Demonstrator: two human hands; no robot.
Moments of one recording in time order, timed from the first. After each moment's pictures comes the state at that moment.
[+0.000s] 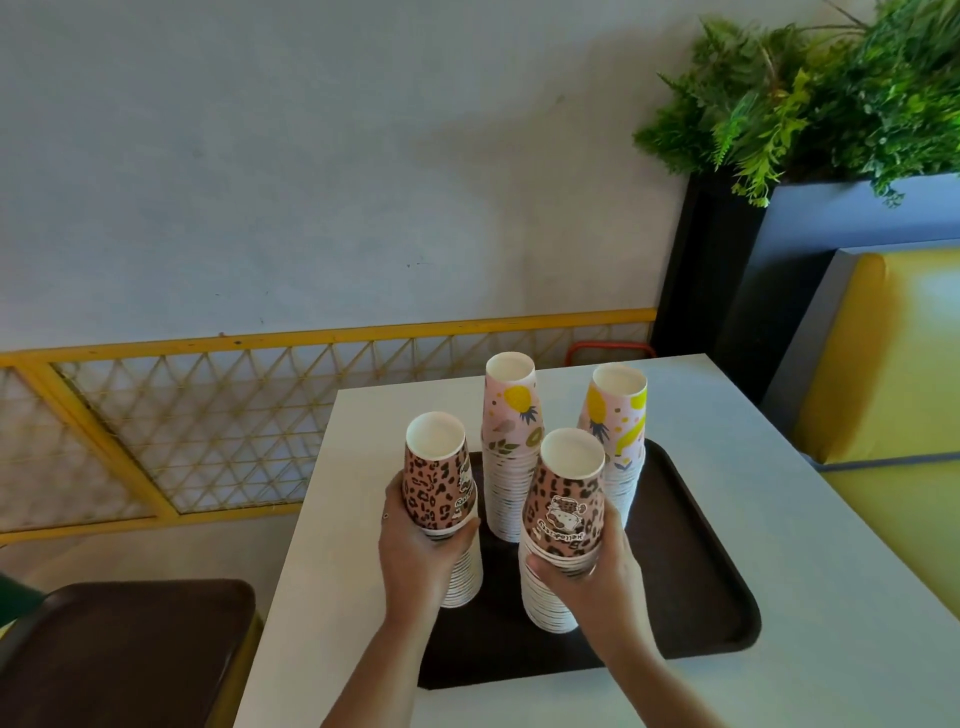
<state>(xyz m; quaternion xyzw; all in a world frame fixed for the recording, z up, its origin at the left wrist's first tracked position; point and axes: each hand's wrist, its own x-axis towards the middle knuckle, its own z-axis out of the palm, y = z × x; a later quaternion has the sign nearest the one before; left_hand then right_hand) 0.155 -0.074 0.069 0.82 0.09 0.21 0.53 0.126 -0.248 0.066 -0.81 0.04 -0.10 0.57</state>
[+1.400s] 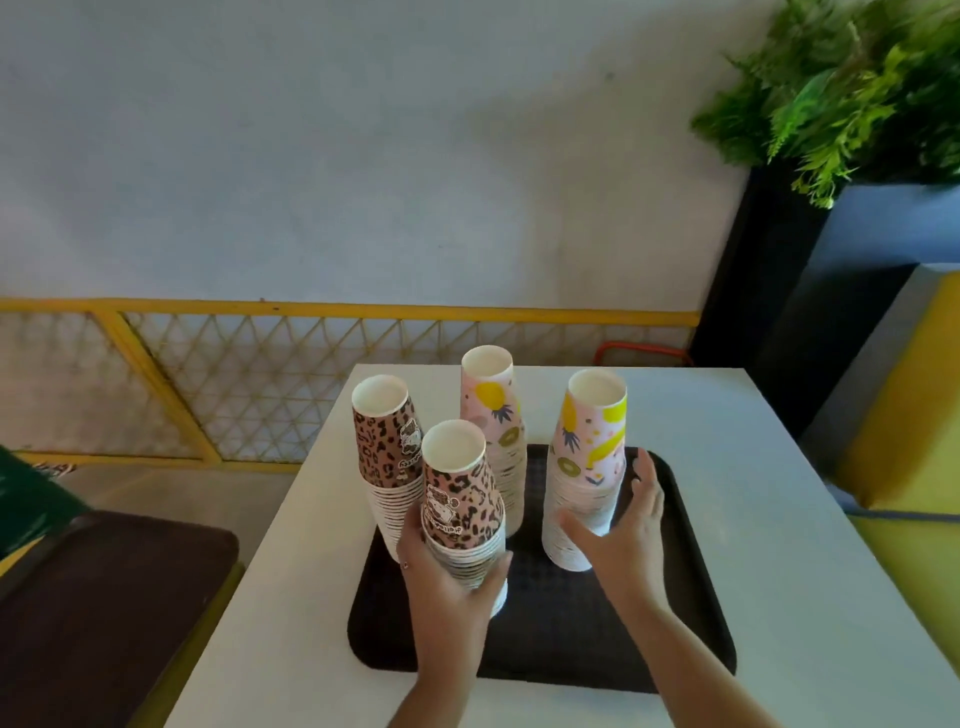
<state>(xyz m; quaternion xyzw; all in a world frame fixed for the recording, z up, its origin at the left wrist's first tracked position) 0.123 -0.168 0.046 0.79 0.14 0.28 0.53 0.191 -0.319 0.054 -0.84 0.05 -0.12 0.53</state>
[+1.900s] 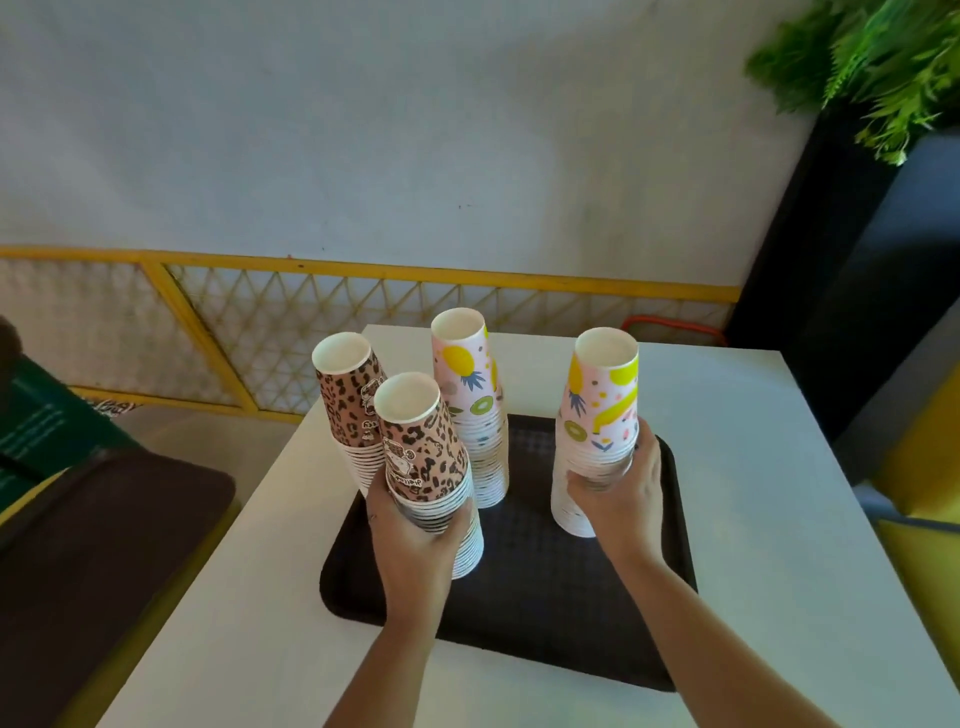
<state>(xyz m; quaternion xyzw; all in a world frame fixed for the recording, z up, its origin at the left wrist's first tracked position) 0.140 -0.188 0.048 0.77 0.23 0.32 0.50 0.234 -0.355 0.039 -0.84 0.00 -0.13 0.53</state>
